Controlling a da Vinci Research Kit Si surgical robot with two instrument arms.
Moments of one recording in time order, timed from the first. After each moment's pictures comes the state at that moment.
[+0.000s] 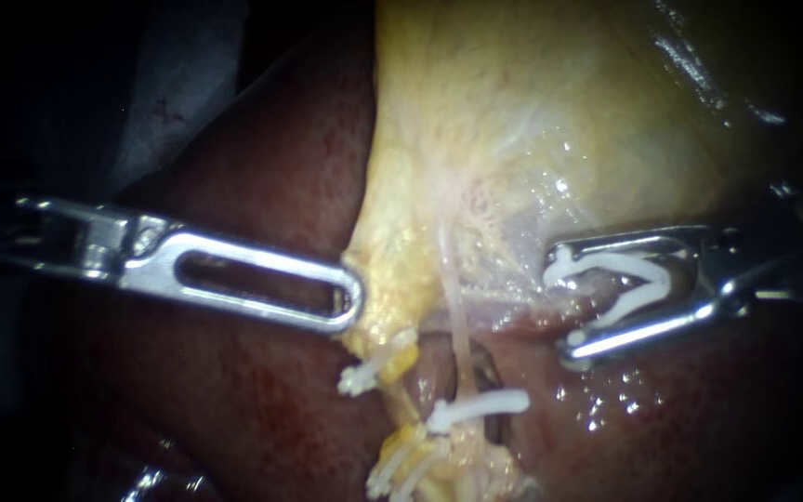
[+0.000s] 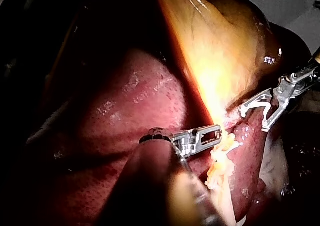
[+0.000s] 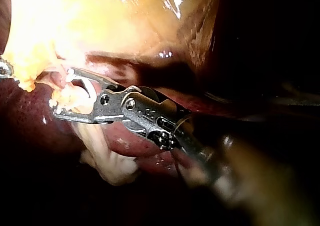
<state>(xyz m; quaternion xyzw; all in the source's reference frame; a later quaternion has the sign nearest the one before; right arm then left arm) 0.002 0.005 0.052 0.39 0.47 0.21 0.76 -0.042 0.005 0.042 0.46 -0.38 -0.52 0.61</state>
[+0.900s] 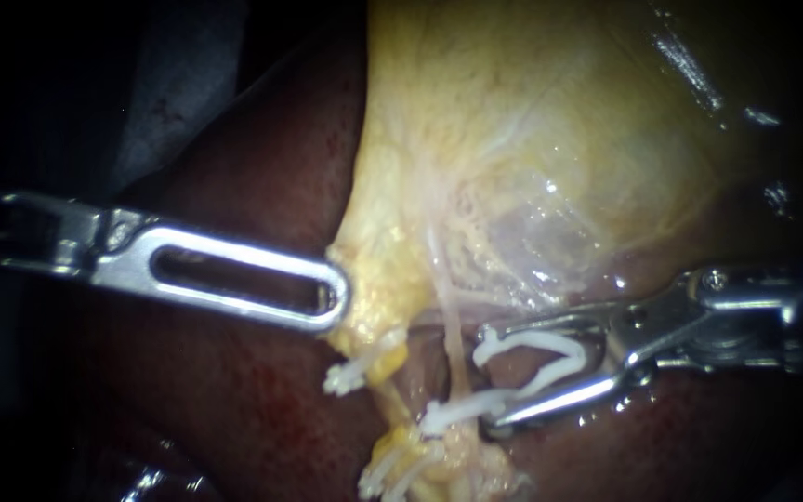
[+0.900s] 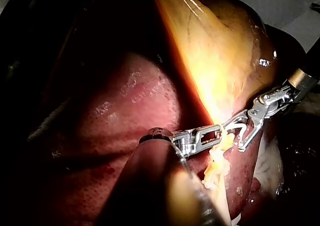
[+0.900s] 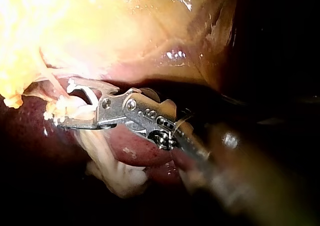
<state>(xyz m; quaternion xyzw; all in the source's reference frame) 0.004 0.000 0.059 0.41 0.46 0.22 0.76 -0.041 0.005 0.040 0.46 -0.37 -0.52 0.61</state>
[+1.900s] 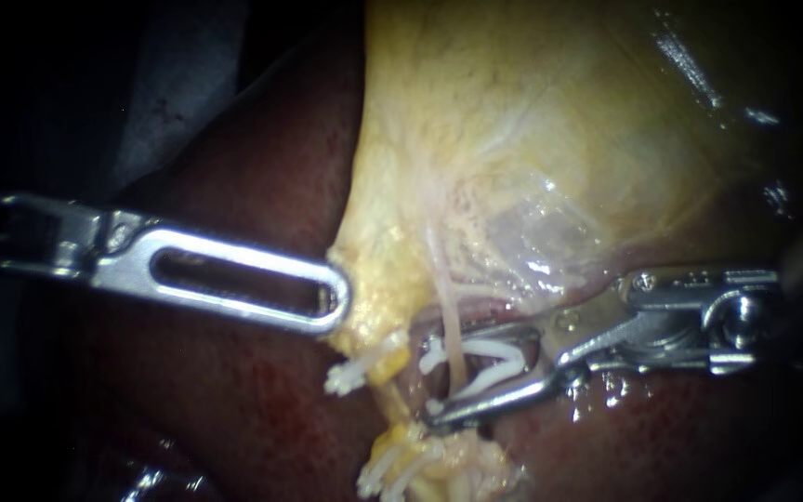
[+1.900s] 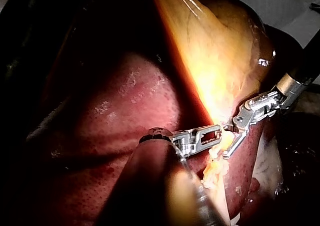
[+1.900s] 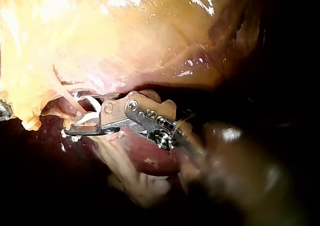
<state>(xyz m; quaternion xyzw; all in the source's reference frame) 0.007 0.000 0.061 0.44 0.42 0.26 0.75 -0.042 0.005 0.040 0.46 -0.37 -0.52 0.61</state>
